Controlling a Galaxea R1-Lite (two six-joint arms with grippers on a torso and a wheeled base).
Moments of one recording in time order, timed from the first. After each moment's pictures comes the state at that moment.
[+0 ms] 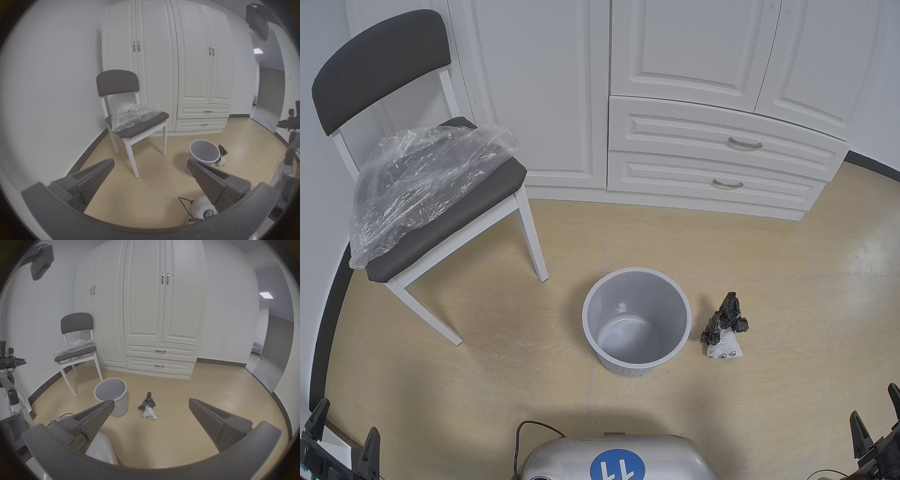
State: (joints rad) left arm 0.00 0.02 -0.02 0.00 -0.05 0.06; right arm 0.00 0.02 -0.02 0.00 0.04 -0.08
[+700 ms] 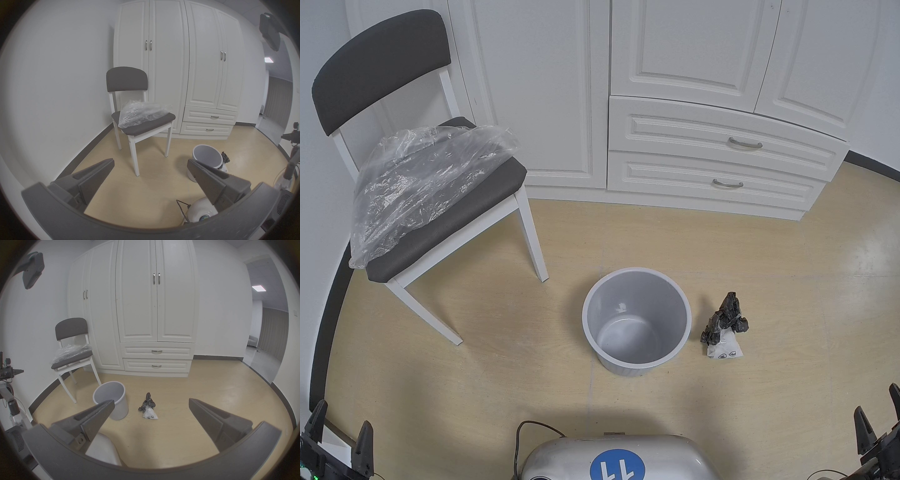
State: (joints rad) left arm 0.00 0.02 -0.02 0.00 0.01 -0.03; right arm 0.00 0.02 -0.02 0.00 0.00 0.00
